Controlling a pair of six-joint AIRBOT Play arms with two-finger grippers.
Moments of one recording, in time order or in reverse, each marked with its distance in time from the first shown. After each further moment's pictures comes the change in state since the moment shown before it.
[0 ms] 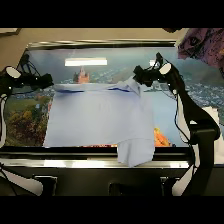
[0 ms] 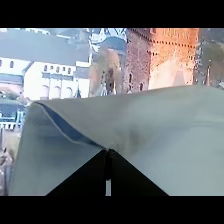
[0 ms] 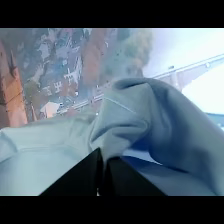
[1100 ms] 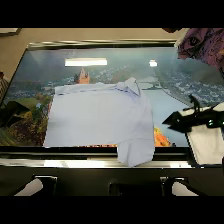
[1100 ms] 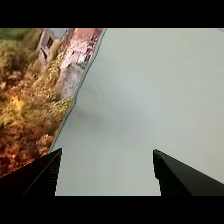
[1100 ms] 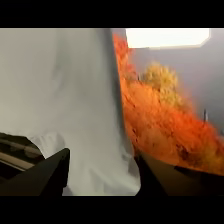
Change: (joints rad) left arm 0.435 0.658 -0.662 -0.108 -0.292 0.035; right arm -0.524 0.697 -0.994 -0.024 0.528 -0.537
